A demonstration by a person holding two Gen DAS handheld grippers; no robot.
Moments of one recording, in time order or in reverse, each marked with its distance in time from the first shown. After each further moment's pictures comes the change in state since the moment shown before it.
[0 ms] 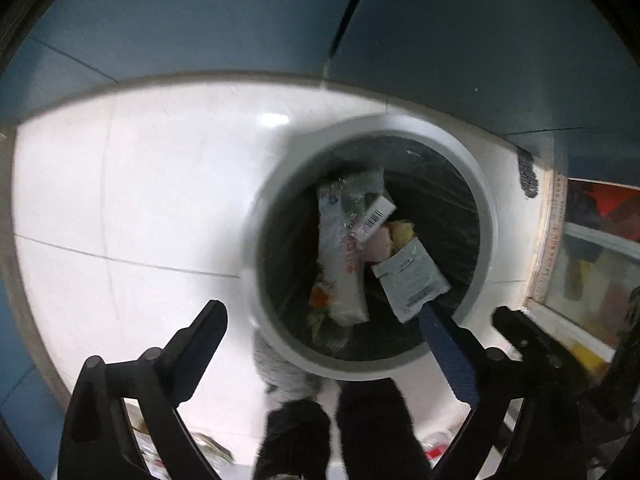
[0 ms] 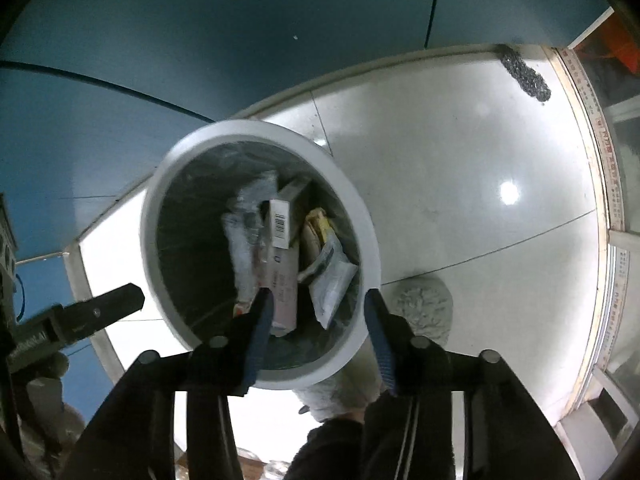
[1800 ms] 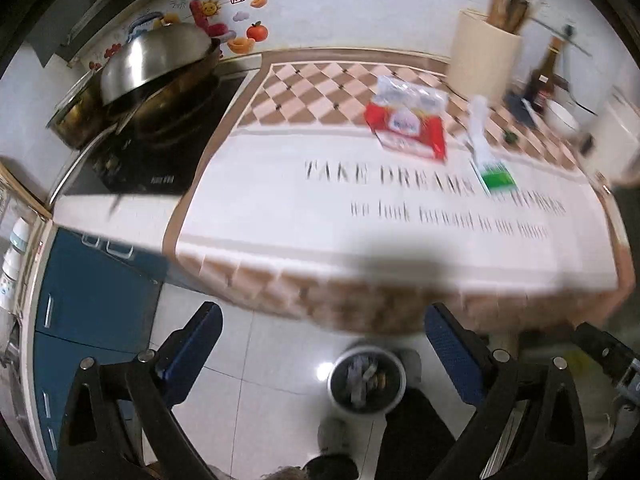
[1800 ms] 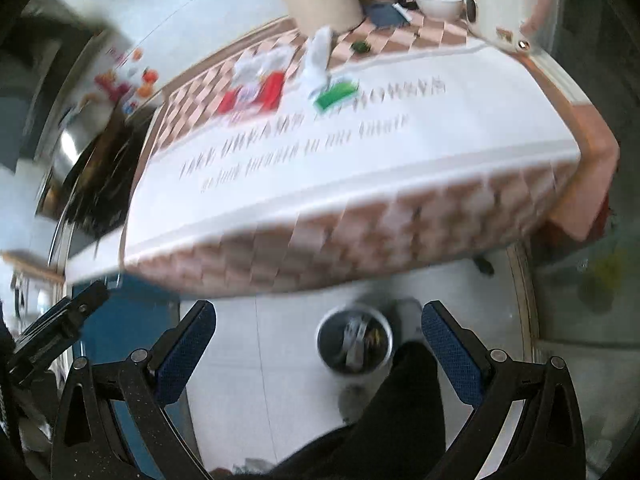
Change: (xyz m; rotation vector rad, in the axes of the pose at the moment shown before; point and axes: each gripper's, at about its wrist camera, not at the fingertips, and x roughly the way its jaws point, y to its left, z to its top) left arm -0.578 -0.097 -0.020 -0.032 -0.651 0.238; right arm -0.615 0.123 0.022 -0.157 -0.404 0.118
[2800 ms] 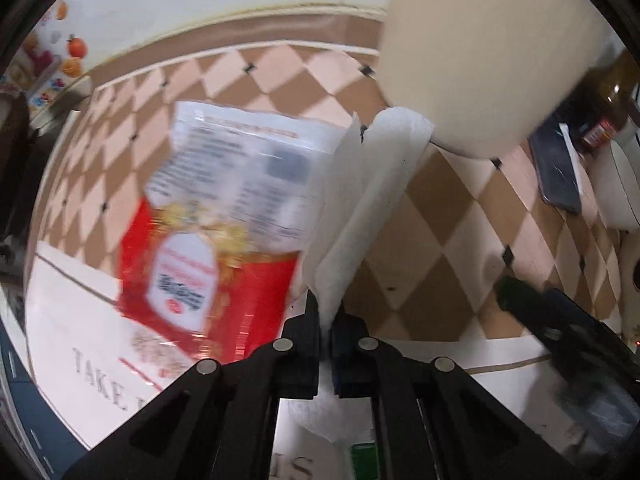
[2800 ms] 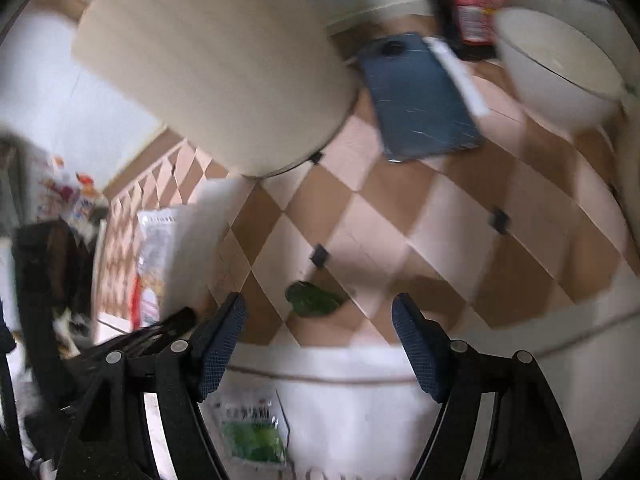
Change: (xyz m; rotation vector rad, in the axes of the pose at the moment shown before) left arm 0.192 -0.198 0.211 0.022 0.172 -0.069; right arm 0.214 -0.065 0.359 -0.053 0.023 0.100
